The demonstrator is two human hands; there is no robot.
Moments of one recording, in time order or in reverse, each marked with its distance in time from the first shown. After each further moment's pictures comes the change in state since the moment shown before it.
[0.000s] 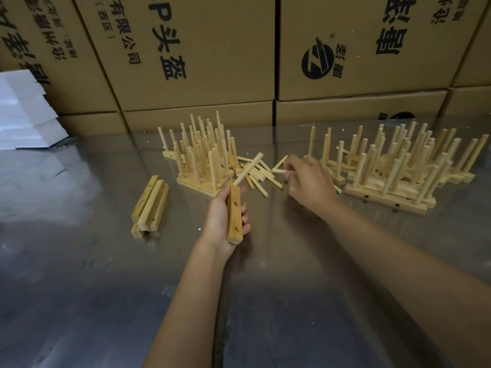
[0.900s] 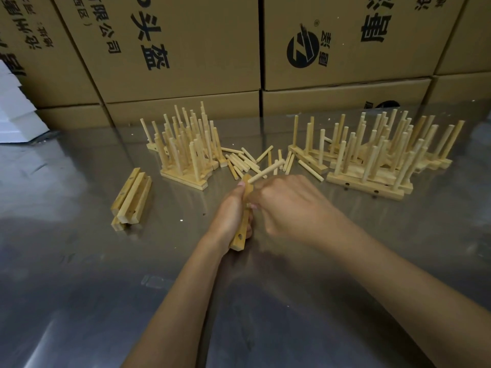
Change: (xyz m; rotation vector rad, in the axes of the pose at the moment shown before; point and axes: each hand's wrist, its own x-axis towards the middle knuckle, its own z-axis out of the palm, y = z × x) left_hand -0.014 -0.028 0.031 0.457 -0.042 0.050; right_hand -0.077 -0.062 -0.079 -0.181 -0.216 -0.486
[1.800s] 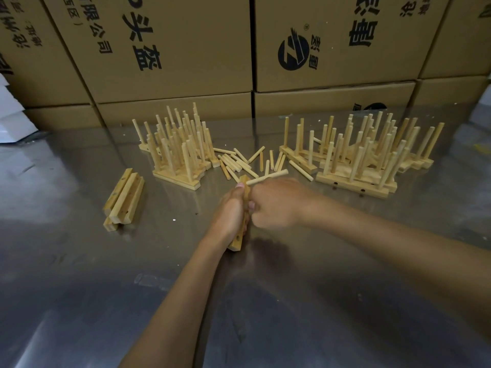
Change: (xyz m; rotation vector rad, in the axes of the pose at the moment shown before) left_hand 0.012 -0.012 0.008 0.168 0.038 0.126; right_hand 0.014 0.006 -0.008 0.086 -0.416 0.166
